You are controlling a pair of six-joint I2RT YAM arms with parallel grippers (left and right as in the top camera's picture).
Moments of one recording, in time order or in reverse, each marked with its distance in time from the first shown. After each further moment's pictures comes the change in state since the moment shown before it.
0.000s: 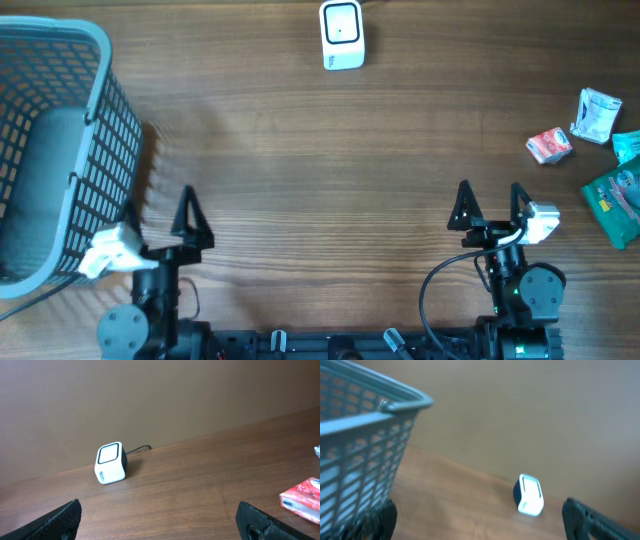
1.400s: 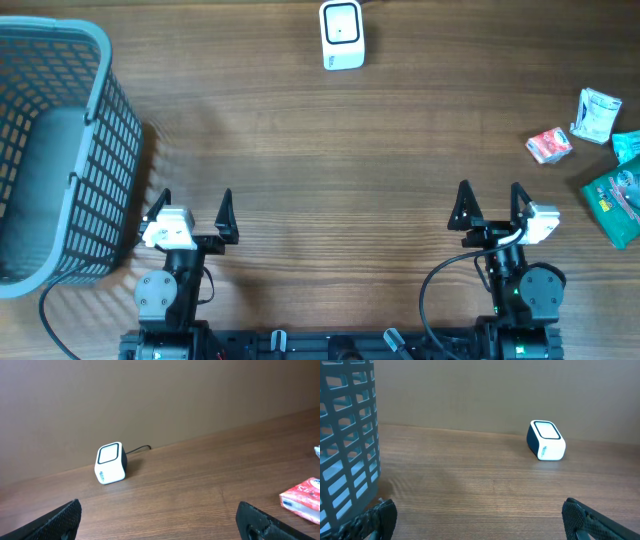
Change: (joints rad) left arm 0.072 0.001 -0.349 0.235 0.185 0.253; right arm 0.000 0.000 0.000 0.000 0.000 0.000
